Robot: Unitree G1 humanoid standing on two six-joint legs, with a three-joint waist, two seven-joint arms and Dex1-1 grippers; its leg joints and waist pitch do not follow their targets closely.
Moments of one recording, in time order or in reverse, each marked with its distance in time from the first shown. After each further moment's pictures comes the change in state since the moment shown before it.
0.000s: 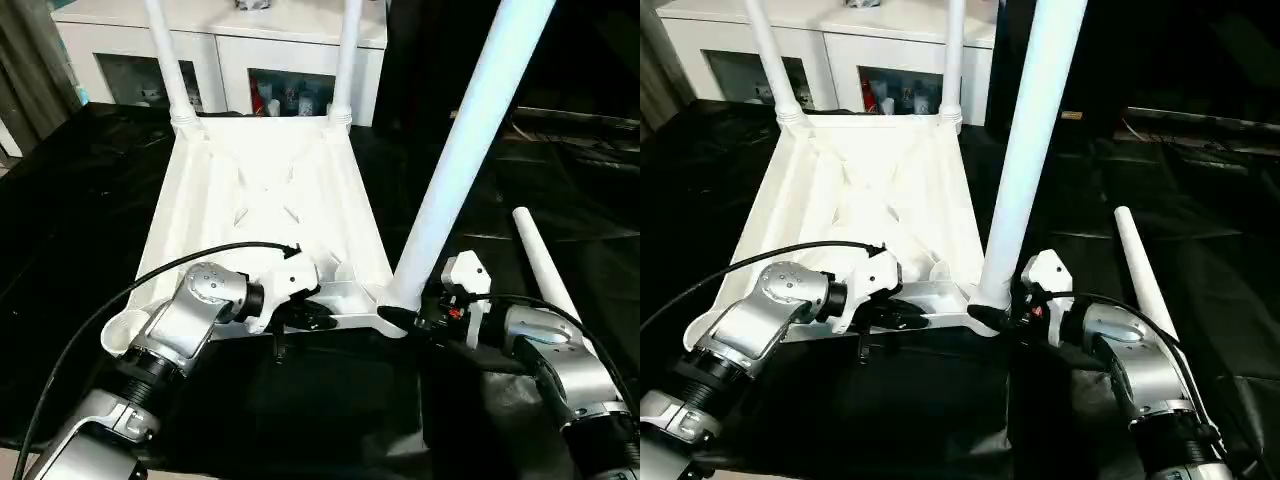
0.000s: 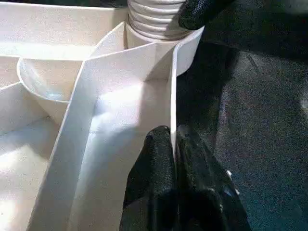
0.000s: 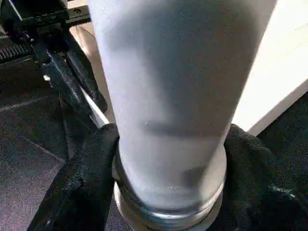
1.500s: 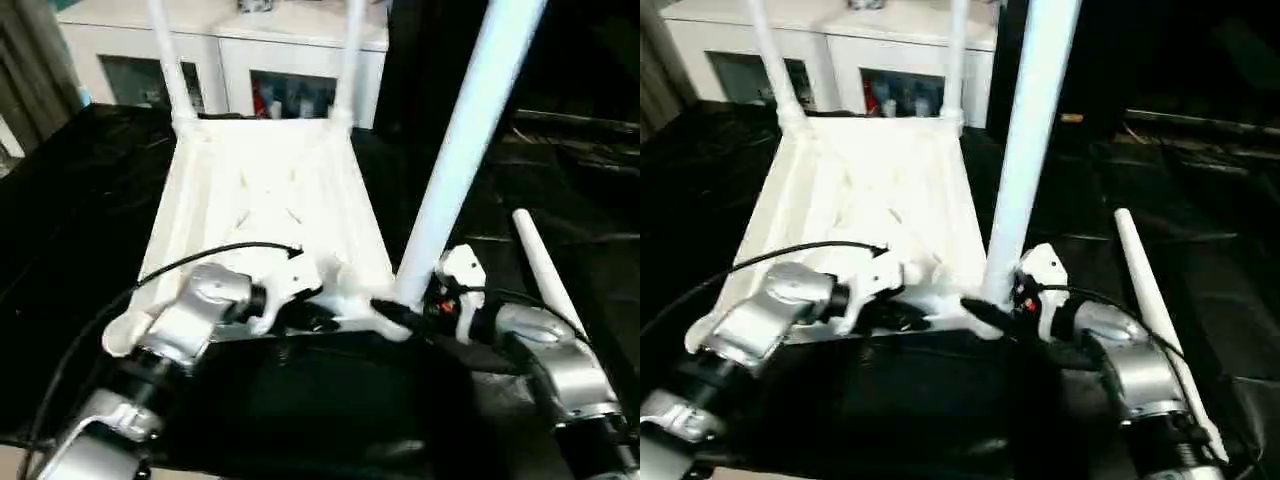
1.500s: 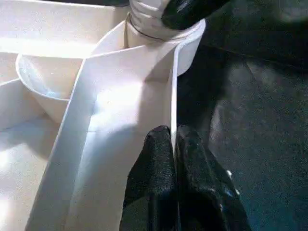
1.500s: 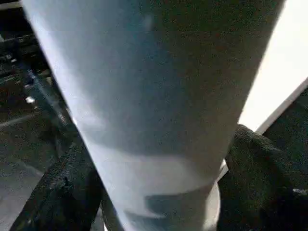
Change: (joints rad) left arm -0.003 -0.003 0.000 -0.001 -0.001 0.034 -0.023; right arm 0.006 0.012 0.001 -0.072 0.004 0.080 -0.062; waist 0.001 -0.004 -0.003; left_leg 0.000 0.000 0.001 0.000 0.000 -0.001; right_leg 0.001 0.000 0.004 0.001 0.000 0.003
